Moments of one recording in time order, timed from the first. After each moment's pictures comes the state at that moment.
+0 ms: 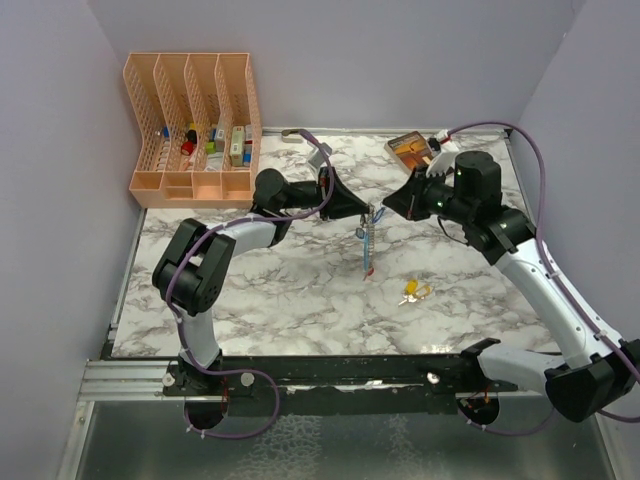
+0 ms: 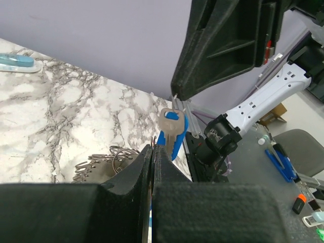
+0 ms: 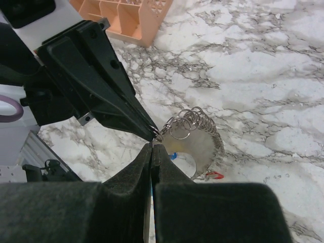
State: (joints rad) left arm -0.50 1.85 1.07 1.20 1.09 -0.87; right arm 0.42 1.14 1.18 -0.43 -0.31 0.38
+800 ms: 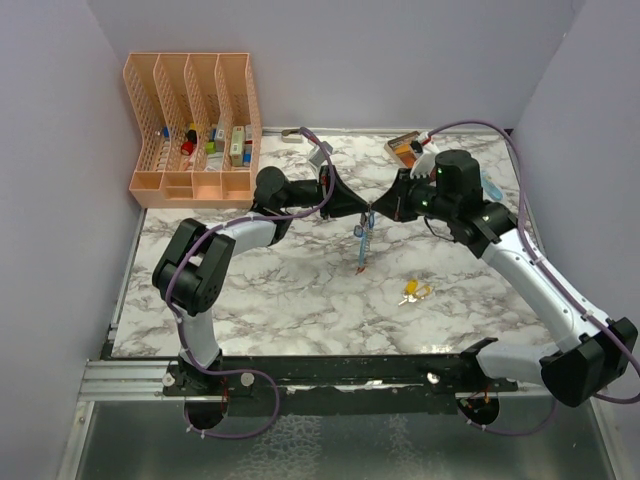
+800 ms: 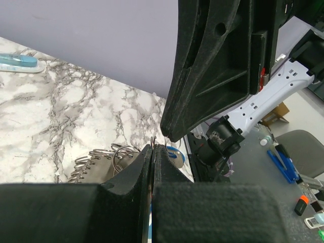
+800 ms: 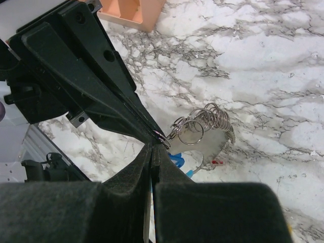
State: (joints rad) left arm -0.50 1.85 1.09 1.16 1.08 -0.86; right arm 0.48 1.22 1.19 -0.42 -0.30 0.41
